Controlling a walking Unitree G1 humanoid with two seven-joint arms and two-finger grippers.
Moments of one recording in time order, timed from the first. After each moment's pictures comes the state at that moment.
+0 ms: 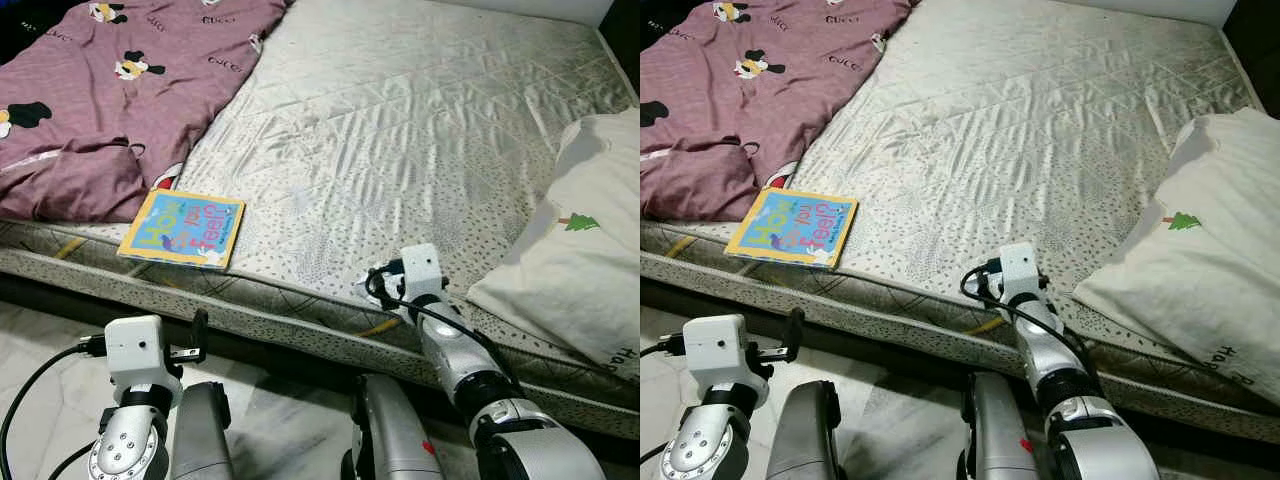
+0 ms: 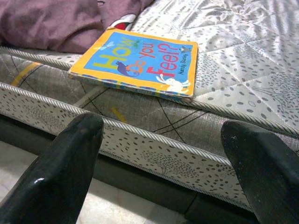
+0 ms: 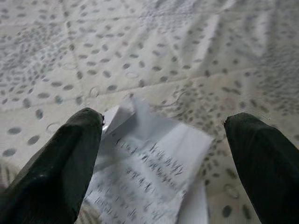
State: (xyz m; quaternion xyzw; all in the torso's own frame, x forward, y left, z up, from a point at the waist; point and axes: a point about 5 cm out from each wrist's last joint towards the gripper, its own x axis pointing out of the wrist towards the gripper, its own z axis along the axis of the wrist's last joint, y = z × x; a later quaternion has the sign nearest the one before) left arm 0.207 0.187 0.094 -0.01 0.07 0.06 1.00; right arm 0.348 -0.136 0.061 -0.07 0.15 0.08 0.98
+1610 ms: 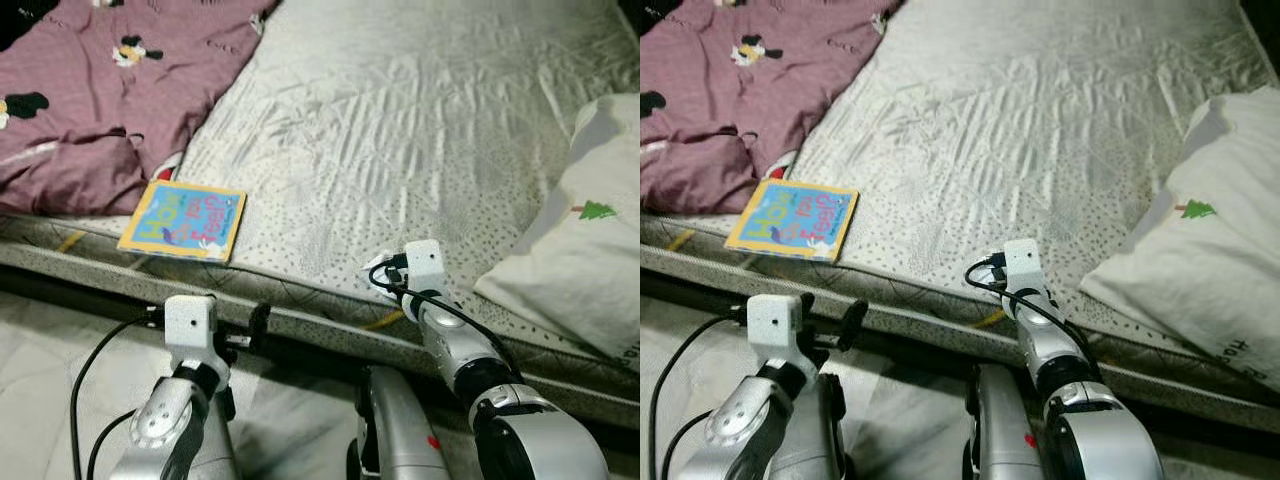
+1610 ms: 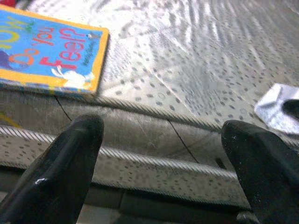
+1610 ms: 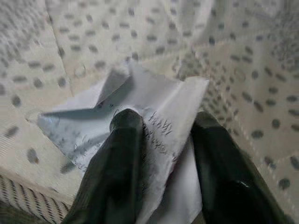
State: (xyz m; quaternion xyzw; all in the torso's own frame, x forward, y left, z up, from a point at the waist) left arm 0.236 0.145 0.096 -0.07 0.07 -0.10 0.99; right arm 0.355 -0.139 0.065 -0.05 0.18 0.05 0.98
